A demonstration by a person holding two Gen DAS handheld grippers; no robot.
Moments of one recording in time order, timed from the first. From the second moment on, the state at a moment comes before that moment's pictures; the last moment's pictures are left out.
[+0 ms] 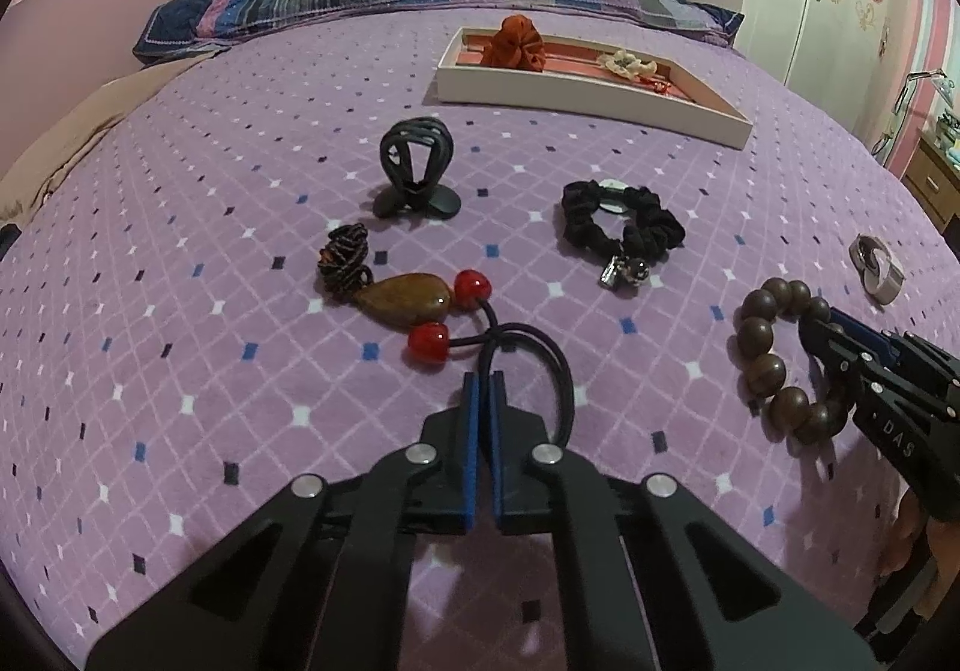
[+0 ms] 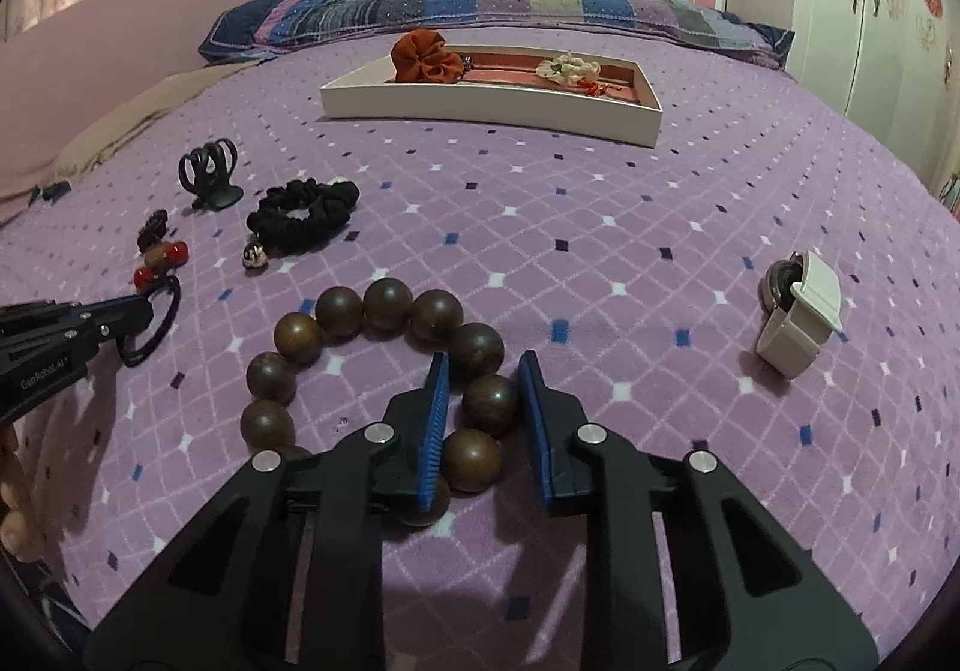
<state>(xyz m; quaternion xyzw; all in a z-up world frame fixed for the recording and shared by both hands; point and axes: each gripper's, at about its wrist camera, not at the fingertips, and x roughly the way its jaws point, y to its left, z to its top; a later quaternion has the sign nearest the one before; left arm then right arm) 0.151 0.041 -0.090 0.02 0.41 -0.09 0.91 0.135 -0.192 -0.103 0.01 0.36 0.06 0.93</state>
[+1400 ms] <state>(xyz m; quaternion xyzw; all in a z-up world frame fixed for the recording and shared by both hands) 0.179 0.054 -0.001 0.00 0.34 -0.09 0.94 0.167 -0.215 -0.058 0.01 0.33 0.06 0.94</state>
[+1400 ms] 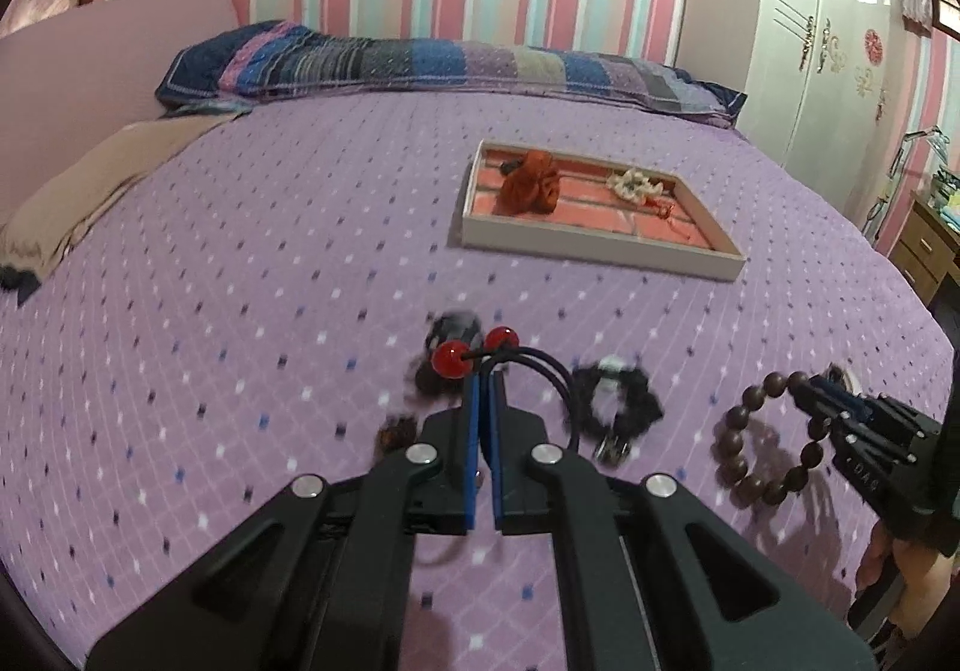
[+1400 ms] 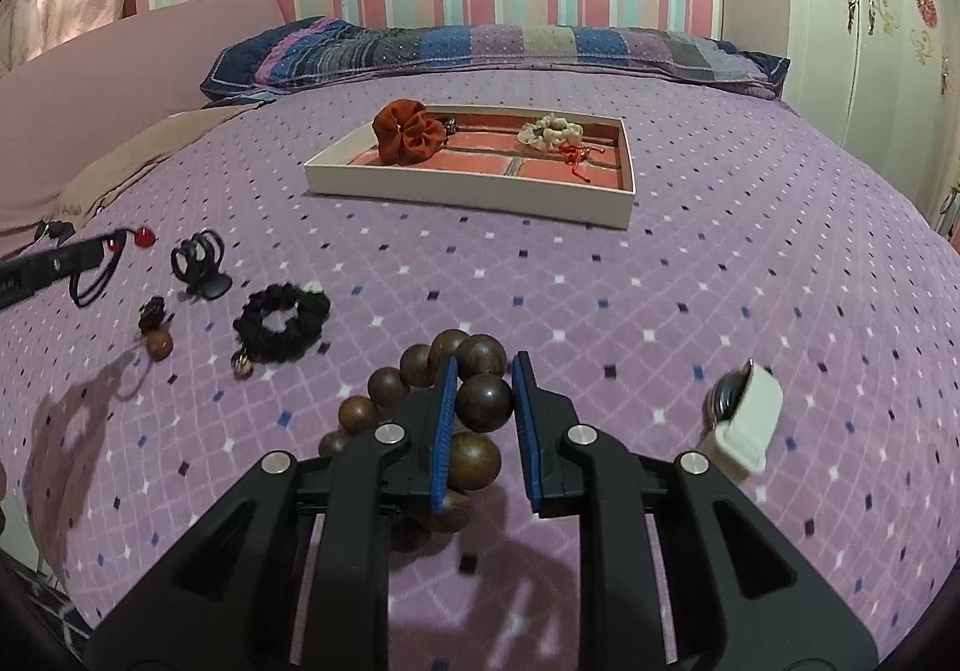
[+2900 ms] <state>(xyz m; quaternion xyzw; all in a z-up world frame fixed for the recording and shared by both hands) 0.541 -0.089 -0.058 0.06 0.44 -0.10 0.89 0.496 -0.279 -0.052 0.04 0.37 -0.06 0.92</state>
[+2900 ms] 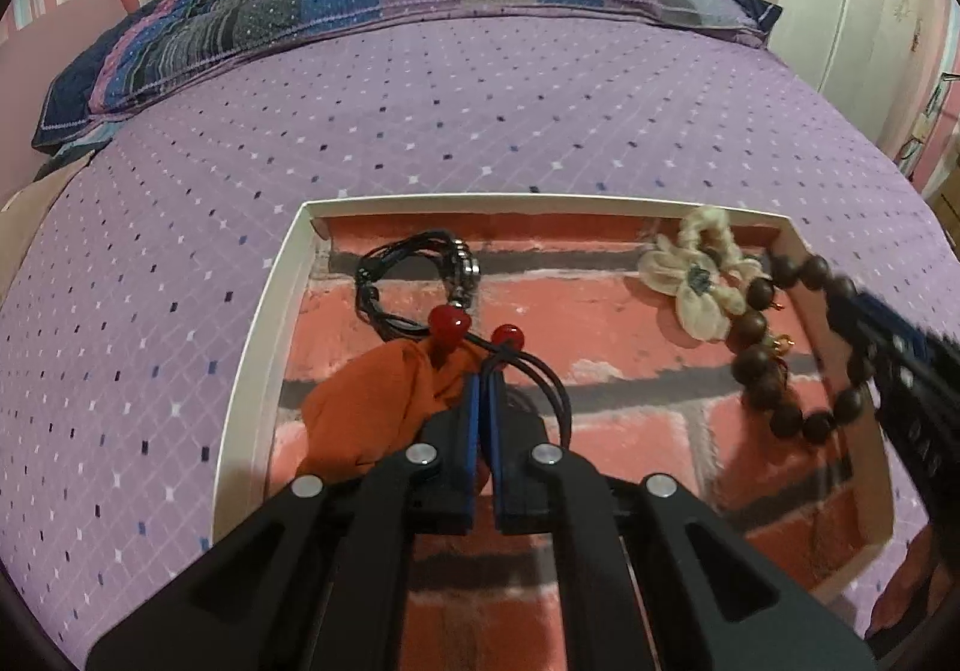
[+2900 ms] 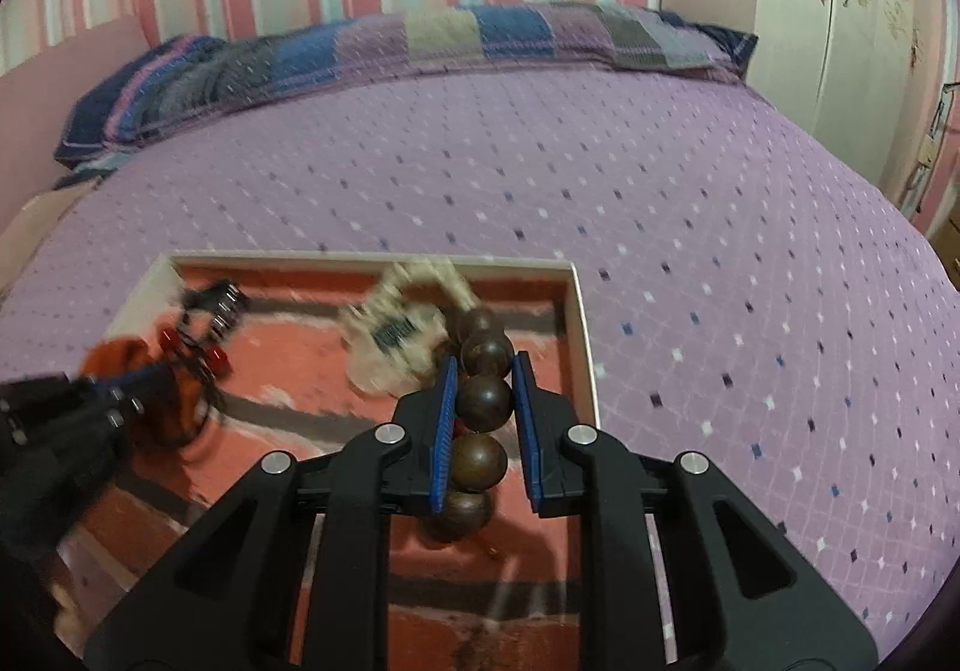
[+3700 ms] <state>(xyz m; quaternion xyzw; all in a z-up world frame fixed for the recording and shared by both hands) 0.550 -0.075 -0.059 0.07 0.46 -0.09 0.88 0.514 -0.275 -0.072 0.04 0.45 -0.05 0.89</state>
